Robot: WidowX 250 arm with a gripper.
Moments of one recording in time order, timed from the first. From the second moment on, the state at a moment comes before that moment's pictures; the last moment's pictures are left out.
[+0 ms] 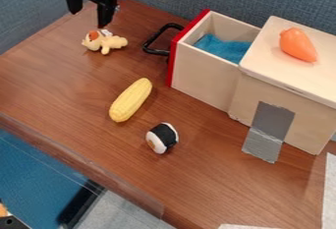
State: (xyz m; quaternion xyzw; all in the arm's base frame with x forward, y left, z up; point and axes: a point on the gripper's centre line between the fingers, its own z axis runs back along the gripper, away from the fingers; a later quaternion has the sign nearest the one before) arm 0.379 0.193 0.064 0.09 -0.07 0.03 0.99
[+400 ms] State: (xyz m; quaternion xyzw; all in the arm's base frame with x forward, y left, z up) arm 0.374 0.207 0.048 0.10 -0.02 0.06 0.99
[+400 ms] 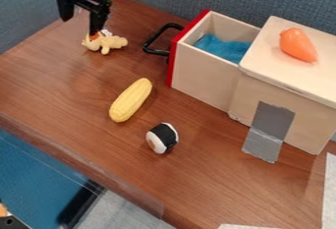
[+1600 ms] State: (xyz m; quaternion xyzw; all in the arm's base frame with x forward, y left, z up) arm 0.395 0.183 0.028 0.08 -0.02 0.04 1.00
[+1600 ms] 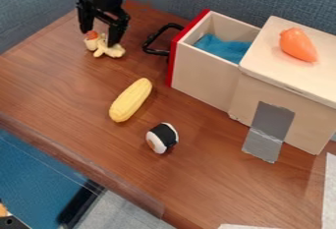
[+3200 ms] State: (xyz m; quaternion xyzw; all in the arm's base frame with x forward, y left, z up) arm 0.324 0.126 0.095 0.03 -0.12 0.12 0.98
